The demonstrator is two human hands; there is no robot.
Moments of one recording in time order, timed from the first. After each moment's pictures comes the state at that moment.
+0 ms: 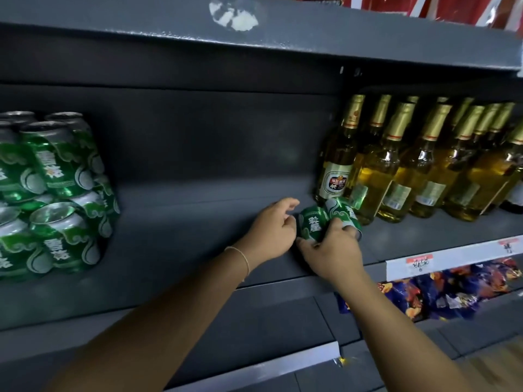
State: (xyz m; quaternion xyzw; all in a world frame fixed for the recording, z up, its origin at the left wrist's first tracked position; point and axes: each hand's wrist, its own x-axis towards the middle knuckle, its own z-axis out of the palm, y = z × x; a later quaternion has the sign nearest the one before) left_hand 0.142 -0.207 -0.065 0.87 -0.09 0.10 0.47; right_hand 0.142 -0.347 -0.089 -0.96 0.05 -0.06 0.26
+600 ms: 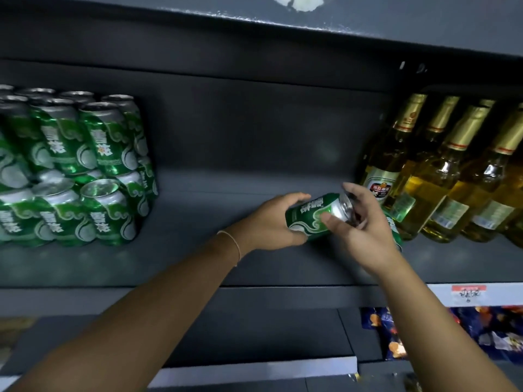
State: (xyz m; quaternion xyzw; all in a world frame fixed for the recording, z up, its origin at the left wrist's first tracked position) left_hand 0.140 -0.149 -0.061 0.87 -0.09 0.03 0.49; right_hand 0.159 -0.337 -0.055 -0.75 -0.17 -0.04 0.64
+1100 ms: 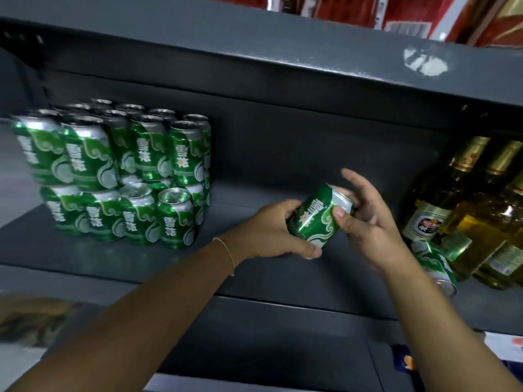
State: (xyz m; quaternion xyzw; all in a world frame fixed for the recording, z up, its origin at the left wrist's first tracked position) left_hand 0.078 -0.068 -0.027 0.82 -0.05 0.05 0.57; right_hand 0.144 -0.250 -0.013 -0.62 -0.32 0.08 0.71
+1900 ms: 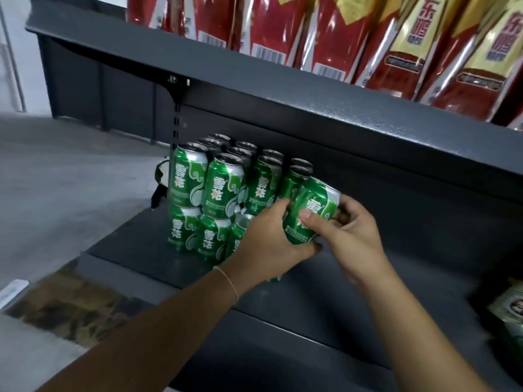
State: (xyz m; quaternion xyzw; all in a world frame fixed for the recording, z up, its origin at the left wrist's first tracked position) left_hand -0.032 0.074 0.000 0.81 0.06 0.33 0.48; right_hand 0.056 -0.043 0.025 -0.65 -0.30 0.09 0.69
